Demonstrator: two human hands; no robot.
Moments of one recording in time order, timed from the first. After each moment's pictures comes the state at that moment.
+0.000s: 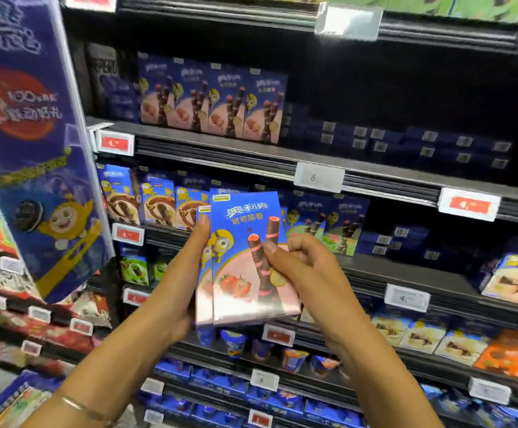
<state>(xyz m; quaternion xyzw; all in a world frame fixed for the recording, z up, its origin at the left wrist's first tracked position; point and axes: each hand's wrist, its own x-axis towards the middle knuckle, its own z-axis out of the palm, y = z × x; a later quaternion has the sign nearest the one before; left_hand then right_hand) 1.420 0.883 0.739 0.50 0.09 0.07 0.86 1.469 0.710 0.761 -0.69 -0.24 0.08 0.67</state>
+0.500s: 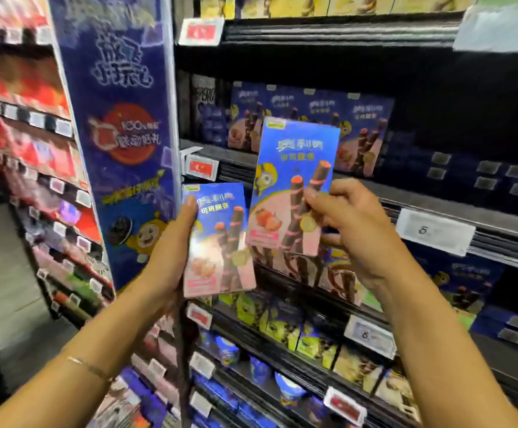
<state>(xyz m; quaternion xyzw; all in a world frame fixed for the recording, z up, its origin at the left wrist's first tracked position) 1.443 1.006 0.762 0.49 0.18 0.29 0.80 1.568 0.818 0.833 -0.65 -0.33 0.11 0.68</state>
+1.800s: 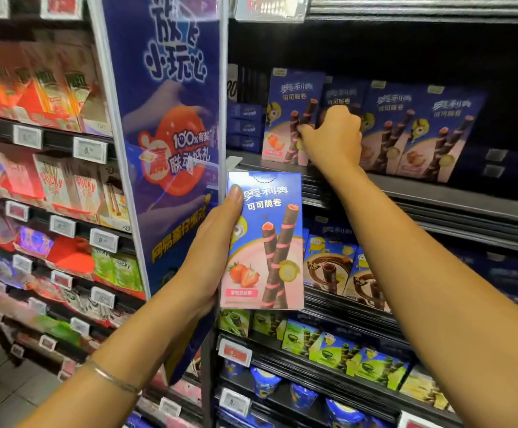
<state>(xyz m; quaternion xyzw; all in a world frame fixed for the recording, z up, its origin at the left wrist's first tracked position) 1.460 1.148 0.775 0.58 0.06 0.19 0.79 1.682 1.069 0.880 -0.83 -0.19 -0.31 0.41</state>
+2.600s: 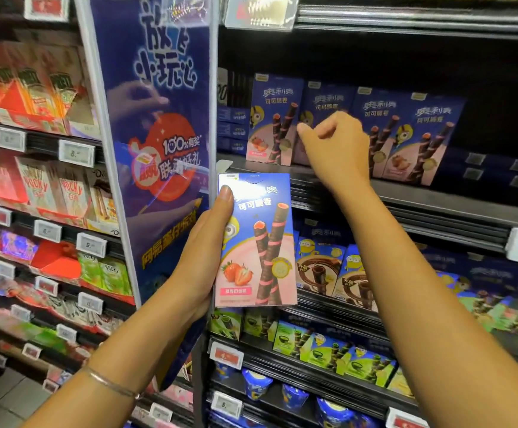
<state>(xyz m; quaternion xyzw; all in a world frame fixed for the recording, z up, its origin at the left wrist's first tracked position) 1.467 1.145 0.778 0.56 0.09 0.20 0.80 1.640 1.030 0.876 -0.80 -0.23 -0.29 0.48</state>
